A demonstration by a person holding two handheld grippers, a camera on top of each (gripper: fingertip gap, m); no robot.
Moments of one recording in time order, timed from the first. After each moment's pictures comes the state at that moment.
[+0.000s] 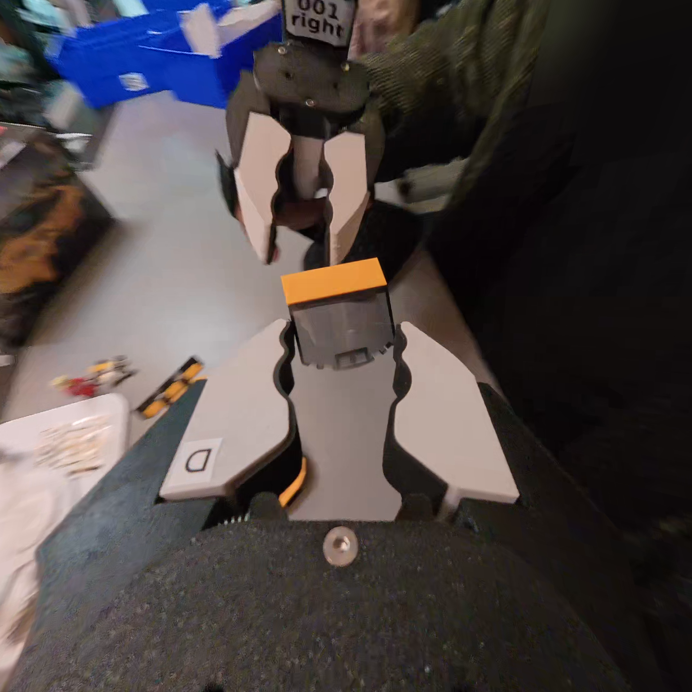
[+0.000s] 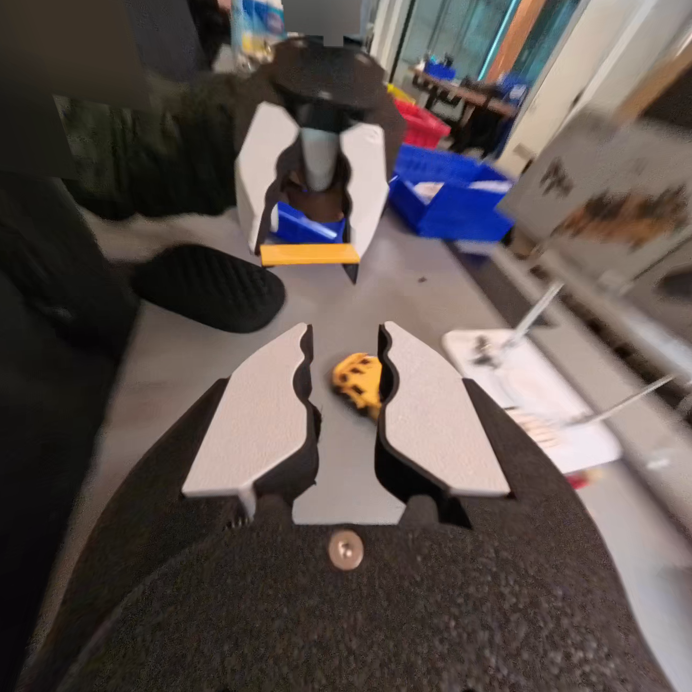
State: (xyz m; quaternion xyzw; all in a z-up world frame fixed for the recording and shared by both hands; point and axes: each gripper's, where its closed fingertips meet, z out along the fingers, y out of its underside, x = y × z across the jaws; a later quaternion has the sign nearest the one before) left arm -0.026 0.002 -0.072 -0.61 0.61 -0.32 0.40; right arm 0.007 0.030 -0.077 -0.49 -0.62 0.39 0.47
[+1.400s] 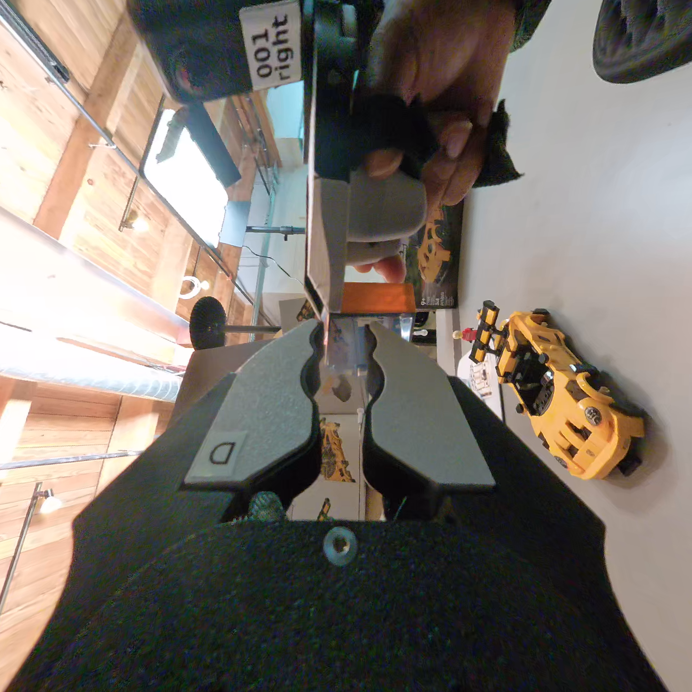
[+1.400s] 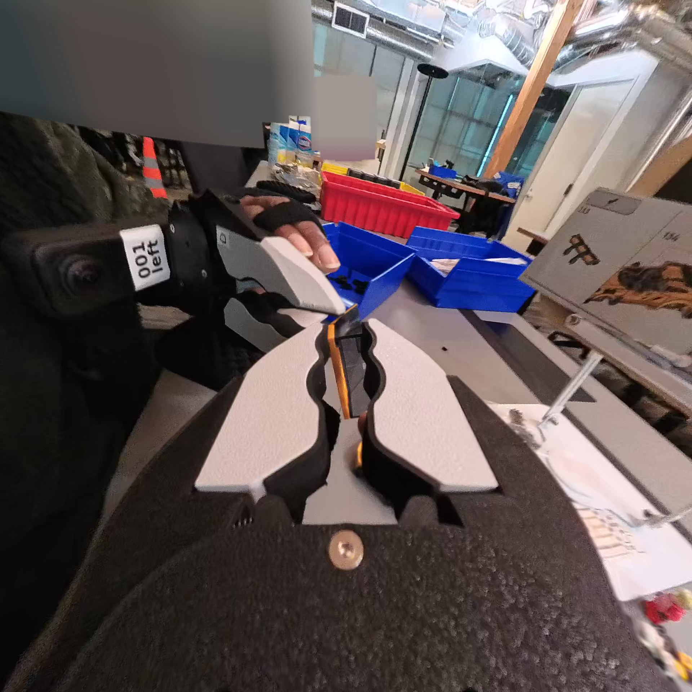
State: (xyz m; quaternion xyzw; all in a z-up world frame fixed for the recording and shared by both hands) left arm -0.026 0.012 -0.074 -0.31 0.60 0.35 0.65; right arm -0.030 0.005 -0.060 -0.42 -0.59 0.46 0.52
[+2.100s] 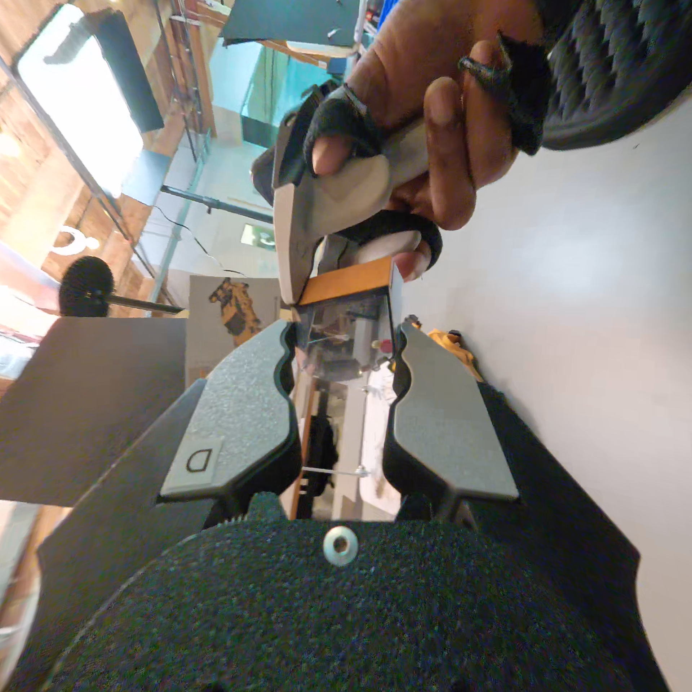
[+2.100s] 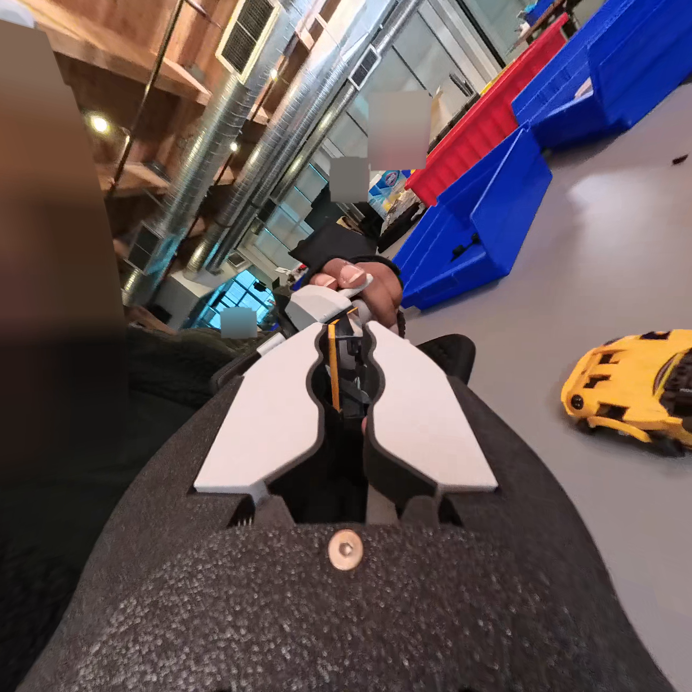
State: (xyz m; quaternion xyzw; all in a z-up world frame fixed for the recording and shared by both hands) left arm -0.026 0.030 -0.106 -0.42 0.60 0.22 0.64; right arm -0.034 0.020 -0.082 -0.57 -0.33 0.74 0.15
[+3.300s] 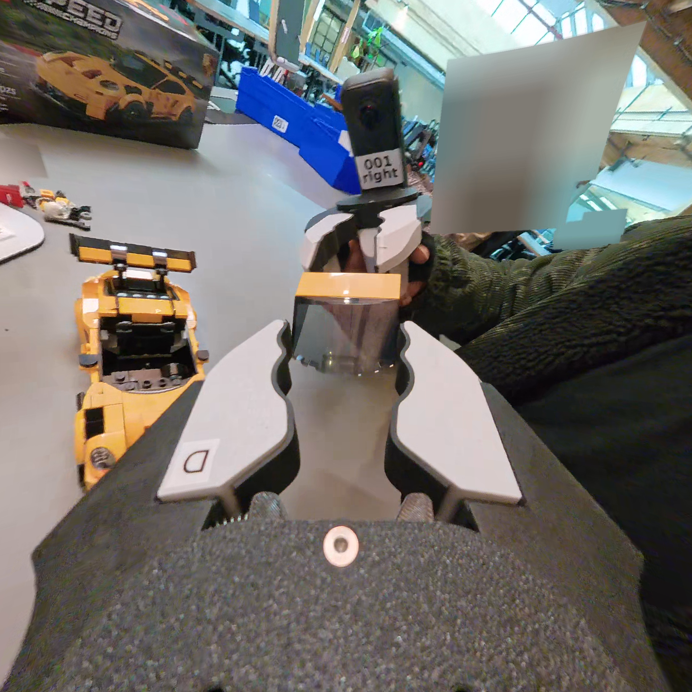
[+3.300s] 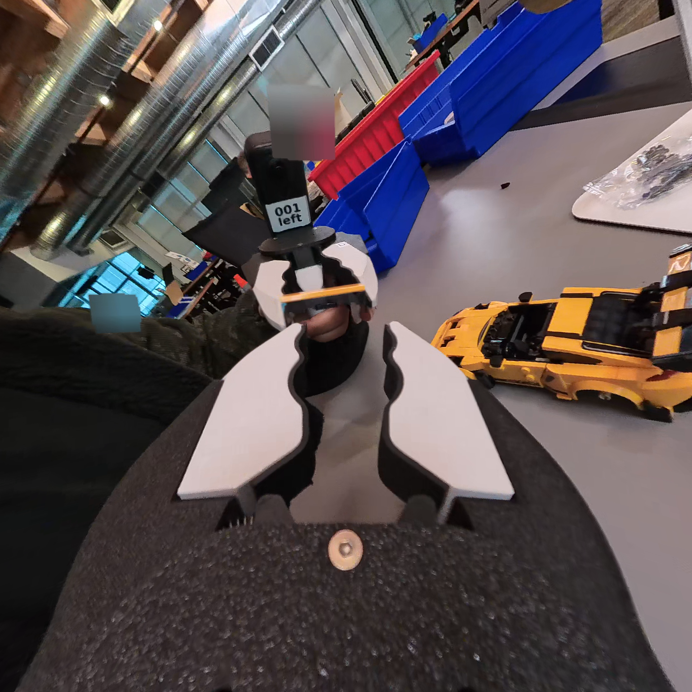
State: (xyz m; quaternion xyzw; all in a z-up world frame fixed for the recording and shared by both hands) left arm -0.038 0.038 -0.131 -0.71 0.27 -0.50 0.42; right arm -0.014 0.059 -0.124 -0.63 -0.36 0.64 0.25
